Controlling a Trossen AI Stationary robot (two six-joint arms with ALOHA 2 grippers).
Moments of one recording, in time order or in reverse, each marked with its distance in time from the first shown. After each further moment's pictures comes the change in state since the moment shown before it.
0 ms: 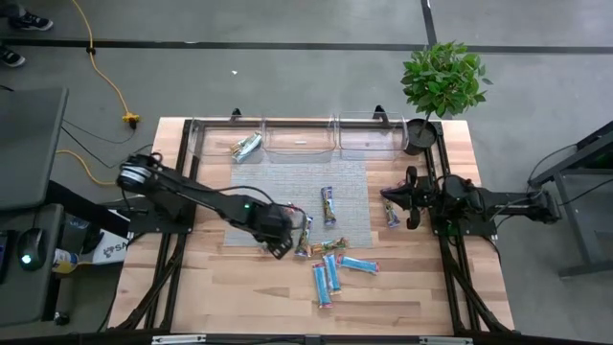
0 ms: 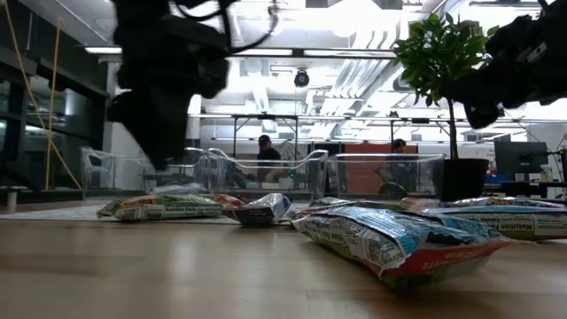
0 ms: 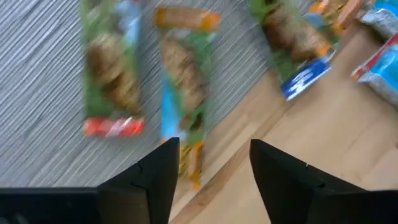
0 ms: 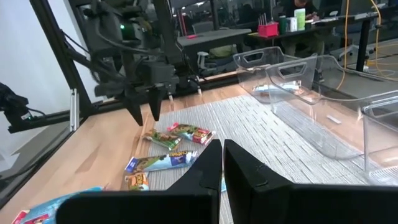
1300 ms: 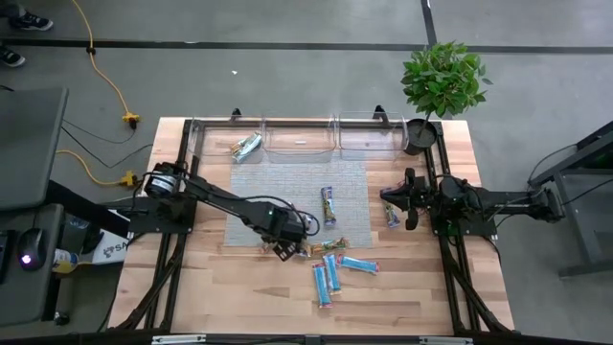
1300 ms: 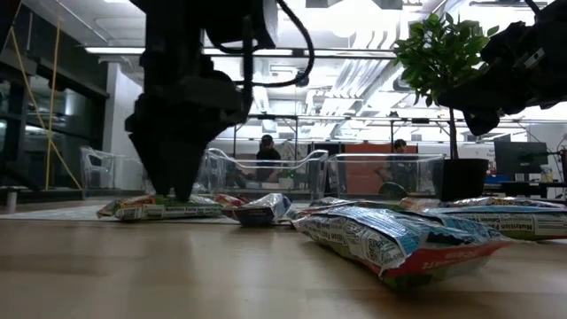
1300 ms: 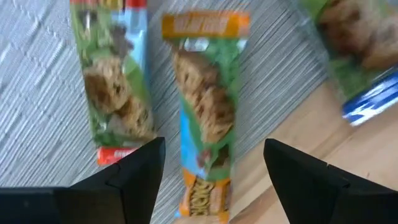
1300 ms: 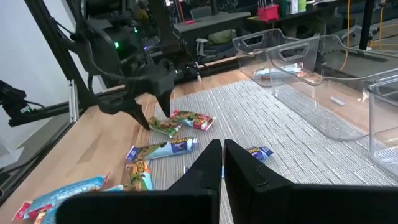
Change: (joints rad) left arm 0.021 0.221 0.171 -0.190 -0.032 0.081; right arm 0.000 0.052 -0.001 0.001 -0.005 0.039
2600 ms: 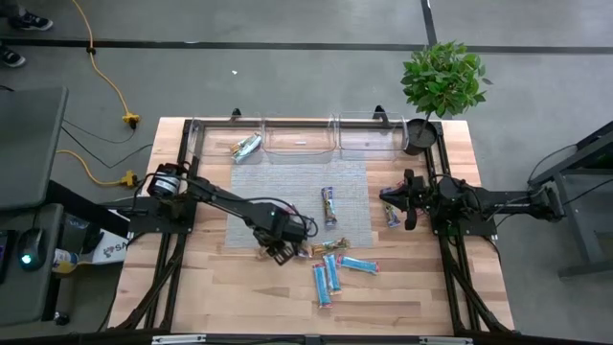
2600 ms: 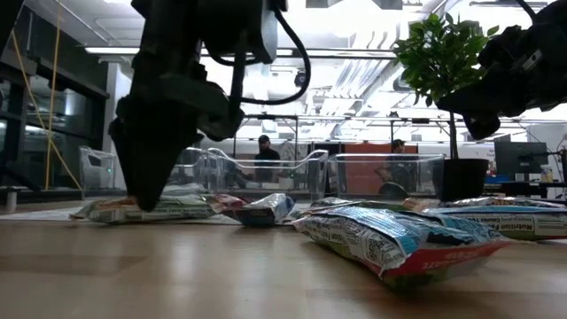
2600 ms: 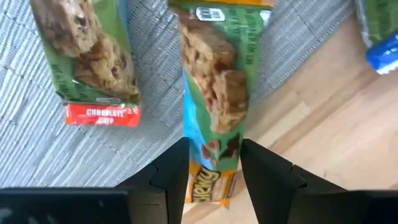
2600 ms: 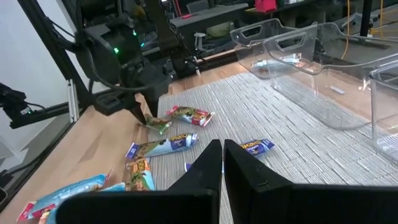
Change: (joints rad) left arm -0.001 0.024 -0.001 -0.037 0.164 -0.008; right arm 0.000 0.030 -0.001 0.005 0.001 0.042
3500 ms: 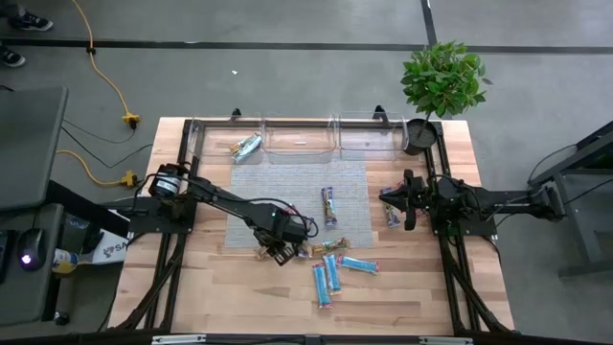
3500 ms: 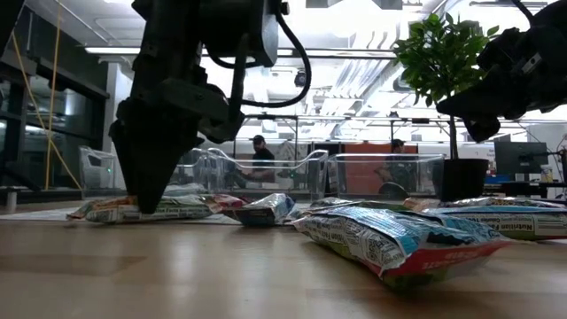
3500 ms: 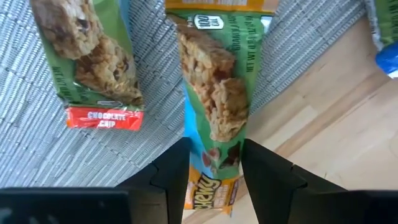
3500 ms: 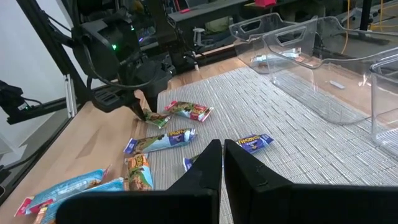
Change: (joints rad) left arm 0.000 0.011 0.003 0.001 -0.018 0.000; right arm -0.001 0.017 0.001 -0.006 -0.001 -0.001
